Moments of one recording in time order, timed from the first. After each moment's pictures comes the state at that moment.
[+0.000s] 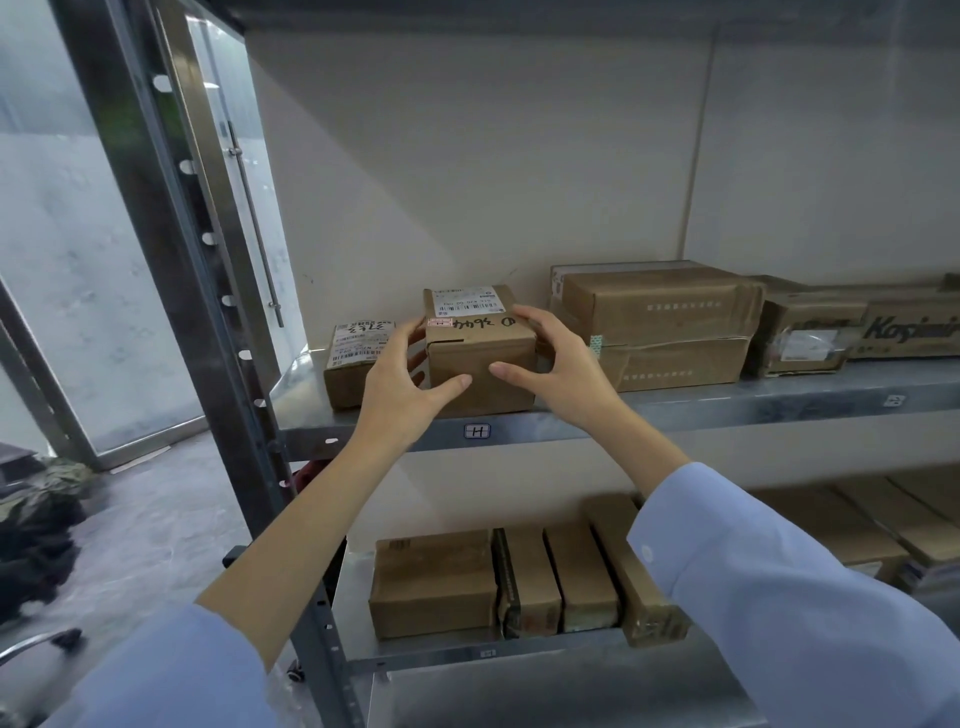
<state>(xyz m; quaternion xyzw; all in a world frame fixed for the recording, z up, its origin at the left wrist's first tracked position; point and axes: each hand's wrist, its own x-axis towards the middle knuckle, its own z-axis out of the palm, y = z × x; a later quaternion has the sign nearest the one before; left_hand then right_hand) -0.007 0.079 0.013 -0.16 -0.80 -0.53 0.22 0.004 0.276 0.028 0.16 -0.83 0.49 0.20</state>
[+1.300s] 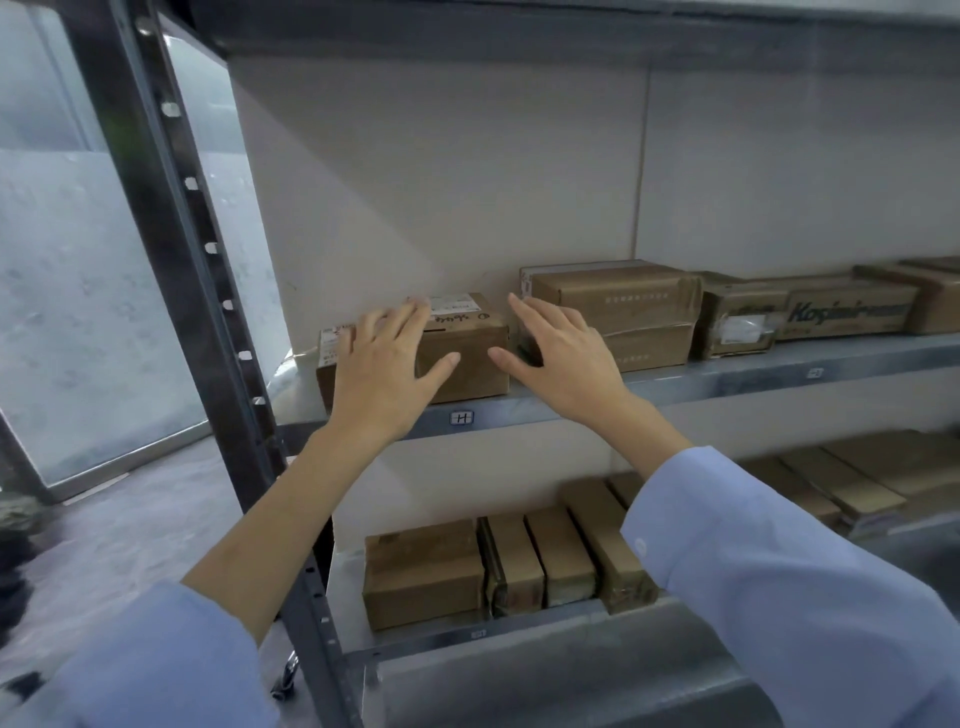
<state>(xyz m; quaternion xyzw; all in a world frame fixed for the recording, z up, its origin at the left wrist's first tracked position) 0.019 0.070 0.038 -0.20 -0.91 -0.13 0.34 0.058 0.277 0.050 0.07 -0.94 0.12 0.30</state>
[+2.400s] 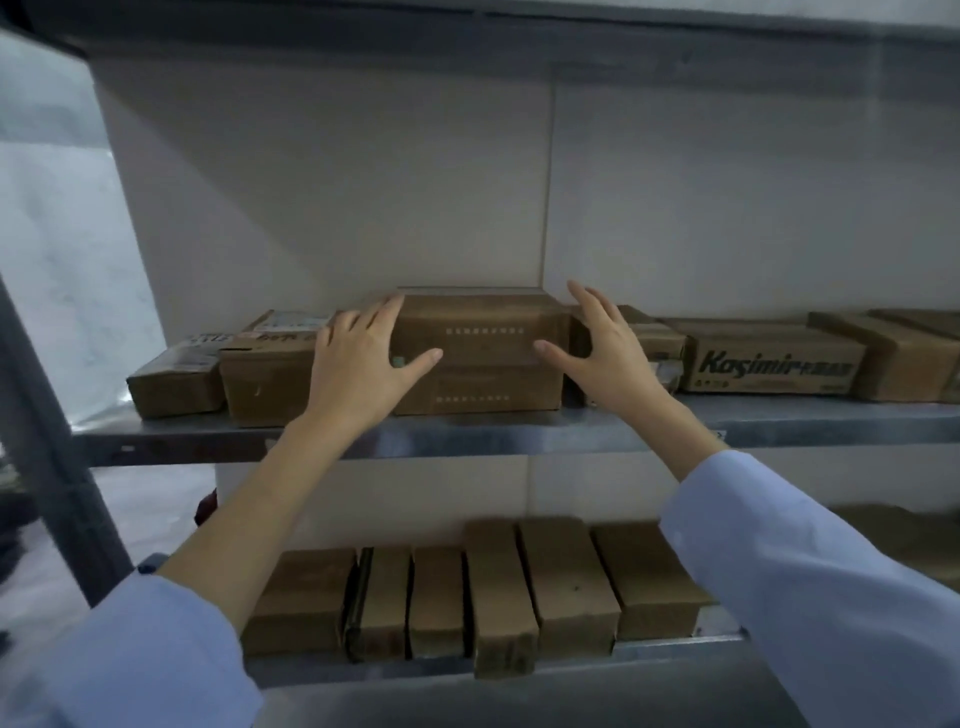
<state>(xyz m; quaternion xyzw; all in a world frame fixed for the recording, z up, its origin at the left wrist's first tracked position) 0.000 0.256 0.051 -0.11 -0.91 -0.14 0.36 0.020 0.524 0.064 0.10 -0.90 0.32 0.26</state>
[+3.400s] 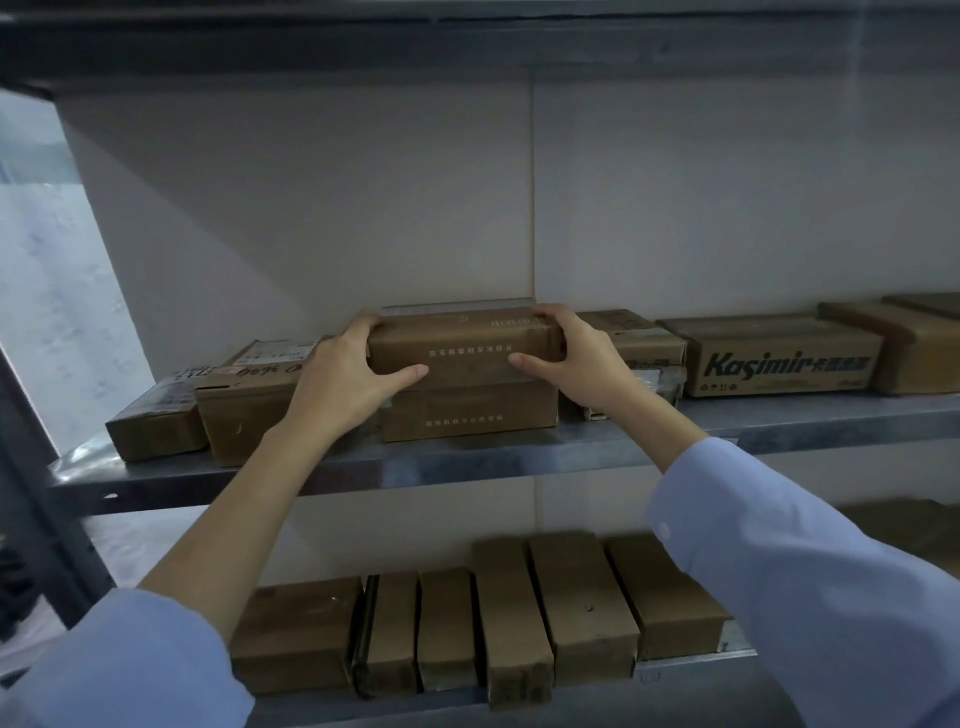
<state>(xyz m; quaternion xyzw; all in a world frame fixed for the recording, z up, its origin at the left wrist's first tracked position) -0.029 0.248 0.064 -0.12 -0.91 -0.28 0.26 -0.014 0.521 0.067 0.10 -0.89 0.39 0.20</state>
